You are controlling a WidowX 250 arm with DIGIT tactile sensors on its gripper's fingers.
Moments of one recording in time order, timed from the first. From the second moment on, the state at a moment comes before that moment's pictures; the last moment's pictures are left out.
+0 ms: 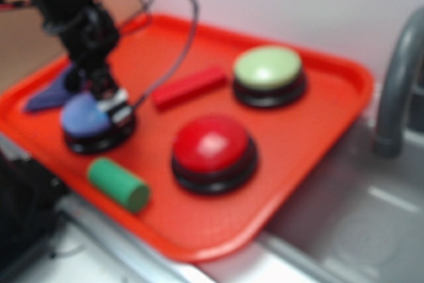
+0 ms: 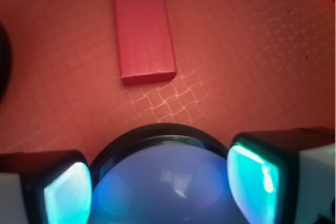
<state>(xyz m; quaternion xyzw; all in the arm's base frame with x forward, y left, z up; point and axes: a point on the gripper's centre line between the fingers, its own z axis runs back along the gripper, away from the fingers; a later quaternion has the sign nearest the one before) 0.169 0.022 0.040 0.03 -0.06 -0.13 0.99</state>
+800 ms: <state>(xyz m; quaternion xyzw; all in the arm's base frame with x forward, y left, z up) 0.161 0.026 0.137 0.04 -0.01 -0.07 1.00</state>
